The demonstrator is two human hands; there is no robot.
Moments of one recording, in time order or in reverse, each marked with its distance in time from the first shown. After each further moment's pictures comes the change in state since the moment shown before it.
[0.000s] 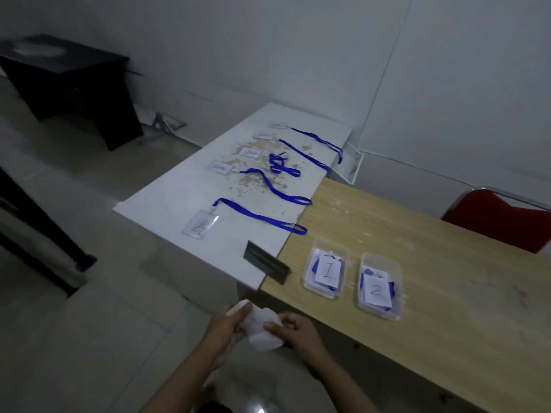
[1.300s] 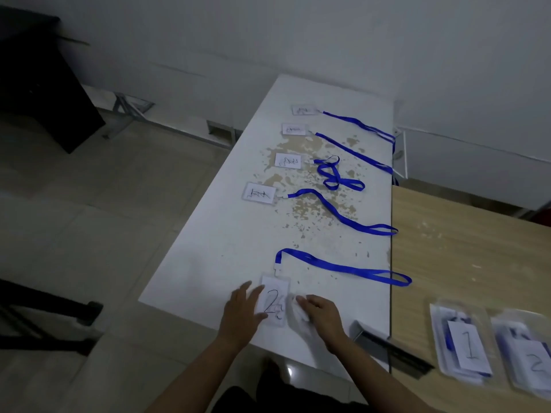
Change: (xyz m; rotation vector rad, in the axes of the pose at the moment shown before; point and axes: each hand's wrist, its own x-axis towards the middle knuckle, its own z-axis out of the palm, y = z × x) left_hand 0.301 0.225 -0.191 1.522 -0.150 0.284; right_hand 0.357 -0.092 0.154 -0.102 0.426 0.195
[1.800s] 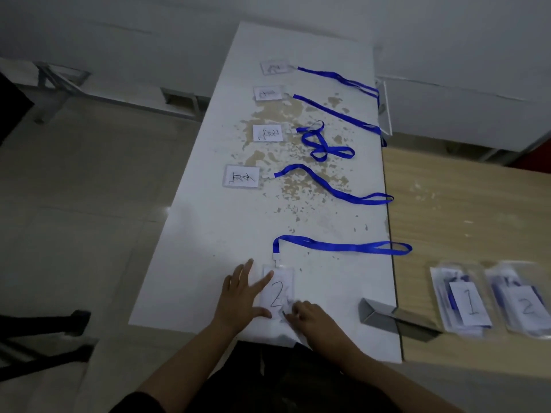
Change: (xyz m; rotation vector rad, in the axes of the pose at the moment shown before) left_hand 0.061 -0.045 -0.004 0.393 -0.201 0.298; right_hand -0.004 0.021 0.029 -1.024 -0.177 -0.581
